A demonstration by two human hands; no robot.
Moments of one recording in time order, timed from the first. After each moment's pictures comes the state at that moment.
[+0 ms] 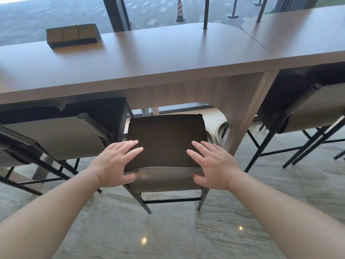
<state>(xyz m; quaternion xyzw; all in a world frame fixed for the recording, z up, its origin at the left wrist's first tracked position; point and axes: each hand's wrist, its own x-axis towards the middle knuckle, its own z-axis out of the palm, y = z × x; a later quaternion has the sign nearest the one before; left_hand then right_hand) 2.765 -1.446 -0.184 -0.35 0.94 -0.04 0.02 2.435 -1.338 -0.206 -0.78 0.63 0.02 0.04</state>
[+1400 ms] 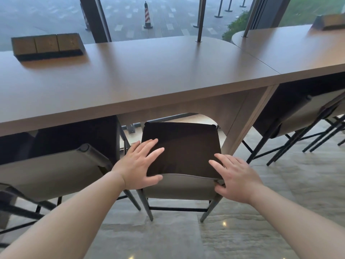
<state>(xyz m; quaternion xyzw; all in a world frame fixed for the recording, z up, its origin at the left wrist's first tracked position) 2.769 -1.587 -0.203 -0.26 0.96 0.04 0.00 2.486 -1.390 -0.196 -0.67 0.74 0.07 0.00</state>
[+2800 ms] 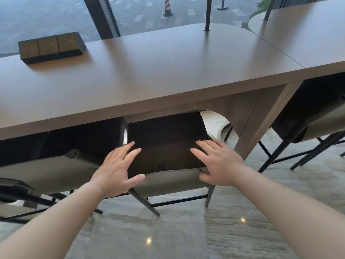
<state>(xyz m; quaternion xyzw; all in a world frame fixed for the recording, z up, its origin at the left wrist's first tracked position) 2.761 -1.595 -0.204 -0.42 0.90 0.09 0.00 2.424 -1.482 -0.201 -0.78 0.62 0.03 0.01</state>
